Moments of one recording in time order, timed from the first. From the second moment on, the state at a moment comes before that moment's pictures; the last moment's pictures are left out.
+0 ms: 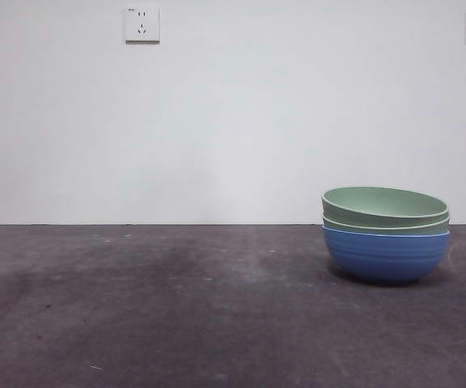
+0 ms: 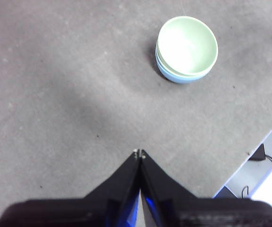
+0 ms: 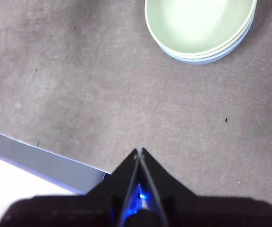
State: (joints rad) left arm -0.61 1.29 1.74 -1.23 0.05 0.04; right arm 0.22 0.86 1.05 -1.13 -0.34 0.10
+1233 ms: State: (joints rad) left arm 0.06 0.17 0.25 -0.06 0.05 0.06; right arm 0.22 0.86 1.05 -1.13 -0.34 0.10
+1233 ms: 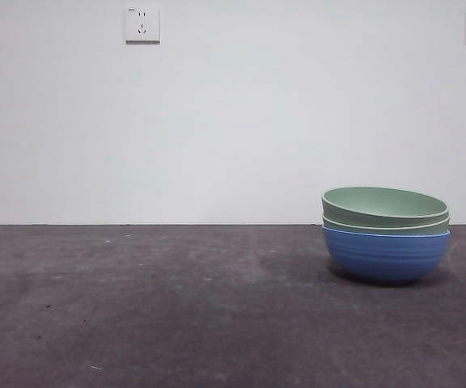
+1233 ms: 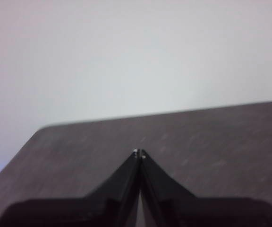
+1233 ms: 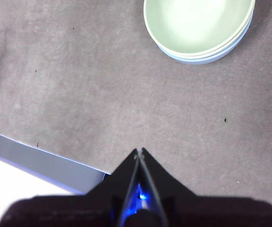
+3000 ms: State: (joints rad) left arm 0.06 0.01 0.02 -0.19 0.00 -0.10; right arm 0.20 0.83 1.04 -1.03 -0.27 0.01
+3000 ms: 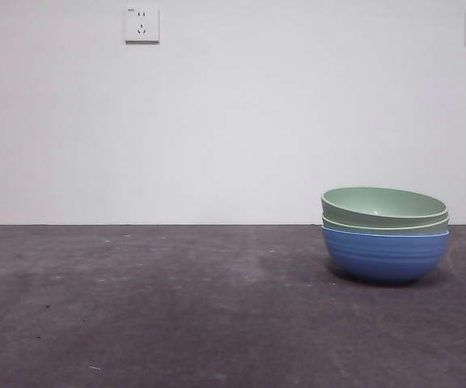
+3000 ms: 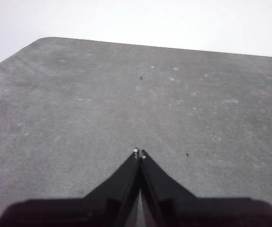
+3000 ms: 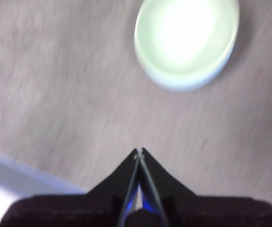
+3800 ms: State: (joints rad) left arm 0.06 0.01 0.02 -0.19 0.00 -0.10; right arm 0.08 0.13 0.11 -0.14 -0.18 0.00
